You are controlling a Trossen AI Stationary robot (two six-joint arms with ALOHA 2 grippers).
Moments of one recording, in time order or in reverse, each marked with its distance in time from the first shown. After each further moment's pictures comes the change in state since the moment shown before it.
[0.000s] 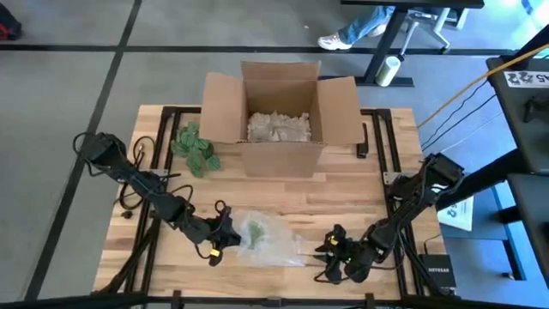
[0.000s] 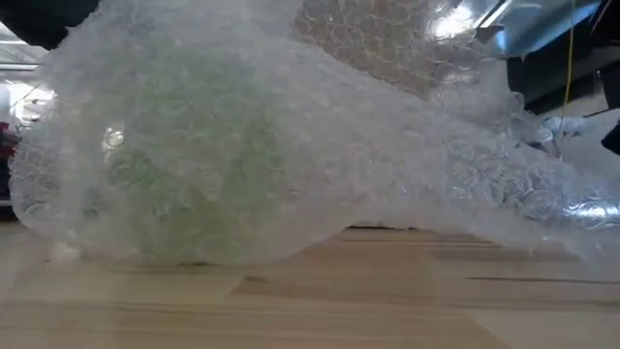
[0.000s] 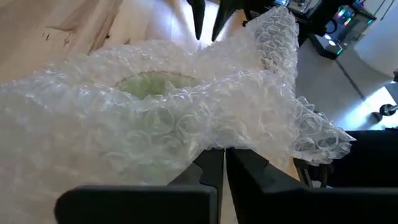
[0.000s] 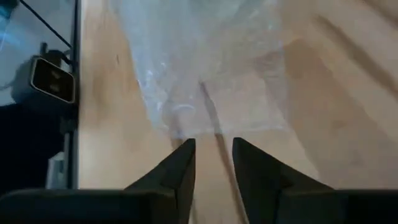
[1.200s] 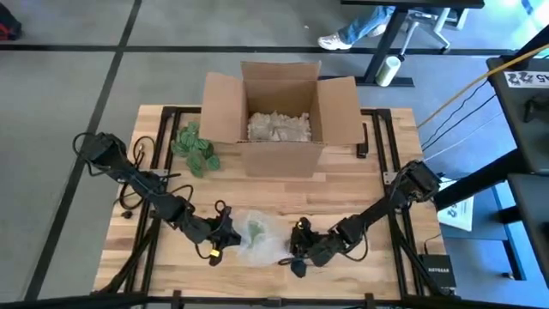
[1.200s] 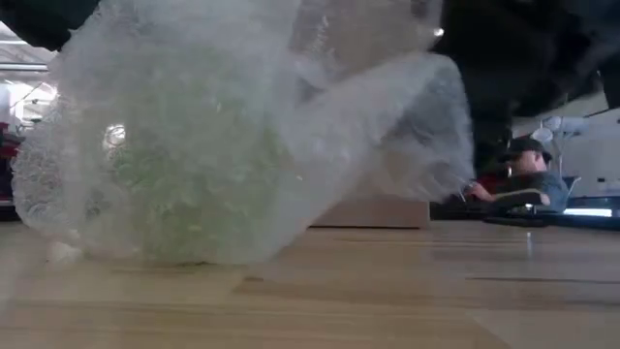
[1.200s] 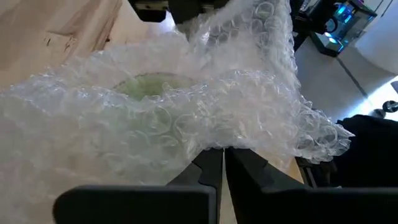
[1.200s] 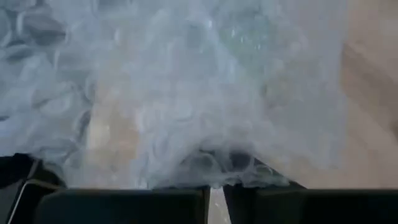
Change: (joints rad) left arm 0.000 0.000 0.000 -0.001 -0.004 0.025; right arm -0.263 0.173 0.200 0.276 -0.080 -0.413
